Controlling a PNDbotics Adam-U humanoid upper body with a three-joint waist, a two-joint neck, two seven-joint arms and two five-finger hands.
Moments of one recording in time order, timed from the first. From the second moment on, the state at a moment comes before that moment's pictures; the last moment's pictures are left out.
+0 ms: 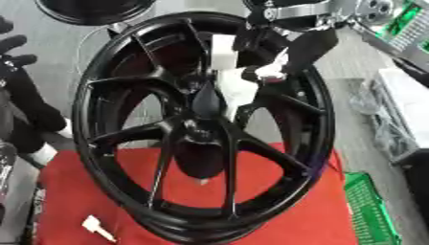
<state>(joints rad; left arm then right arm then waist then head) -0.43 0.37 -0.14 -1.79 0.34 0.06 0.41 -1.02 -0.89 0.65 -1.68 0.09 0.18 0.63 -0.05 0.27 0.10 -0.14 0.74</state>
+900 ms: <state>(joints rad) -0.43 0.37 -0.15 -1.79 0.34 0.06 0.41 -1.00 -0.91 0.64 -1.72 0.09 0.21 0.61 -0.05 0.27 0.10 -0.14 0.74</state>
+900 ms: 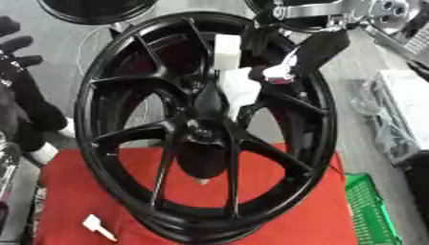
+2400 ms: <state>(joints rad) -0.43 0.37 -0.16 -1.79 0.34 0.07 0.40 -0.98 -0.87 0.65 -1.72 0.11 0.24 0.65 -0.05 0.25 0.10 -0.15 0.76</state>
